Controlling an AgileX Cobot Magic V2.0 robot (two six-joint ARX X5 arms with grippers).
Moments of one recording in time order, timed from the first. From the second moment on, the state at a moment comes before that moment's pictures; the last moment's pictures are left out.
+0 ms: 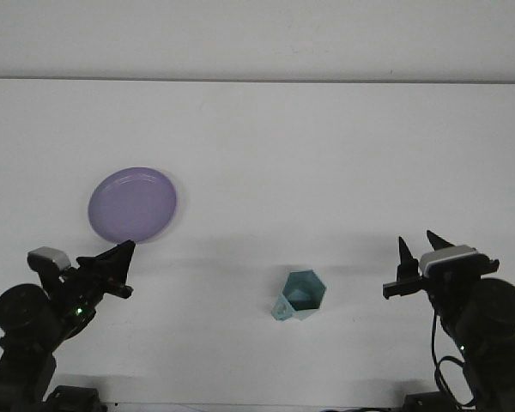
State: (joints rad) left arm -0.09 0.57 0.67 -0.20 0.42 -0.39; right arm 0.09 0.54 0.72 -0.46 -0.10 -0.06
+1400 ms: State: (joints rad) left arm -0.81 1.83 1.62 -0.85 0.36 -0.04; right arm 0.08 0.33 0.50 -0.37 -0.10 -0.01
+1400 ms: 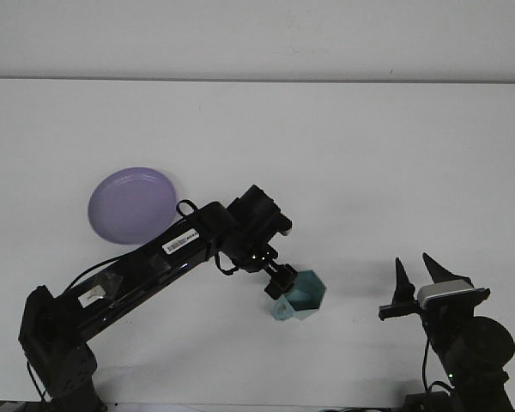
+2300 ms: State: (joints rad) left arm -0.87 1.97 1.62 -0.74 0.34 -0.03; right arm 0.08 0.33 0.50 -0.36 -0.10 -0.01
